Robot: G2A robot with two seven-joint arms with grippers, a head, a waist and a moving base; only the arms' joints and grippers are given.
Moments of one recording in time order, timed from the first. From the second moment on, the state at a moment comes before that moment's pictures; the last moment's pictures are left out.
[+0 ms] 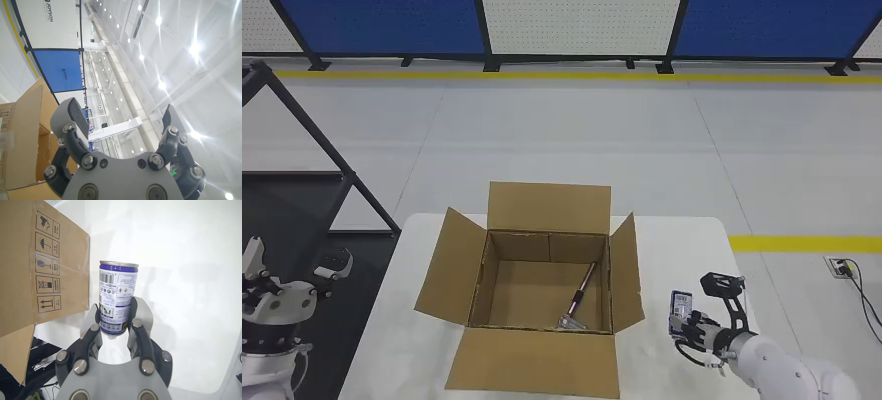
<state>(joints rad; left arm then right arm) 1.37 -1.16 -2.04 -1.81 -0.85 -0.09 -0.58 -1.26 -1.45 1.69 -1.99 -1.03 0.05 1.26</state>
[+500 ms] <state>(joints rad) 1.37 -1.16 -2.04 -1.81 -0.85 -0.09 -0.58 -1.17 -1.43 1.58 -1.80 -1.15 0.04 1.29</state>
